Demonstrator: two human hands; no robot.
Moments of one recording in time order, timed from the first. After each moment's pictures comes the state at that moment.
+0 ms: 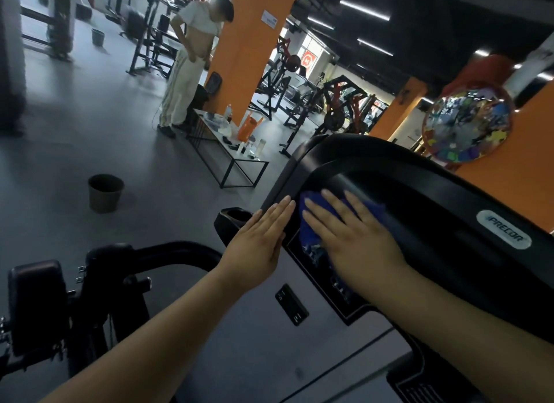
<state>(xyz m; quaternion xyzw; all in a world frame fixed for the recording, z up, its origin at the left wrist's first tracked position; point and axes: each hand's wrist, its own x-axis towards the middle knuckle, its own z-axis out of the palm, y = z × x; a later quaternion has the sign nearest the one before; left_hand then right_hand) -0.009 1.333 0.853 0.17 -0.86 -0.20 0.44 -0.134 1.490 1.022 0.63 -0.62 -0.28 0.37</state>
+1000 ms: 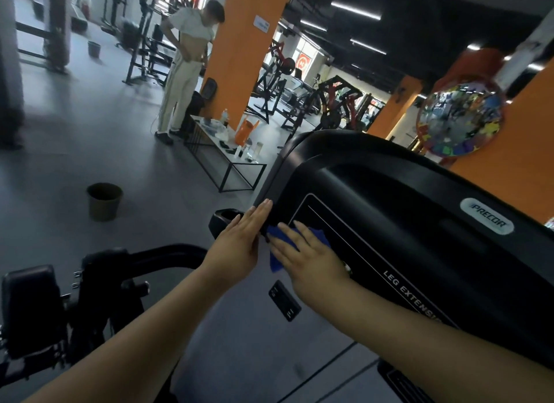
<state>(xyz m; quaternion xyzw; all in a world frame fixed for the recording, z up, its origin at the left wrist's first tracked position) 0.003 1.326 0.847 0.20 -0.85 -0.30 0.40 -0.105 1.477 0.961 0.61 -0.60 -0.43 0.29</state>
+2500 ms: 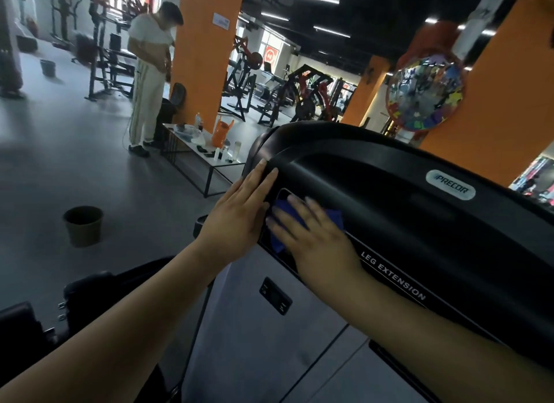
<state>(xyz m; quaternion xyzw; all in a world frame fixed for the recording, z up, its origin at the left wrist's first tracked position) -0.004 1.327 0.935 0.09 -0.87 -0.13 0.47 -0.128 1.511 0.979 0.60 -0.66 -0.20 0.41</state>
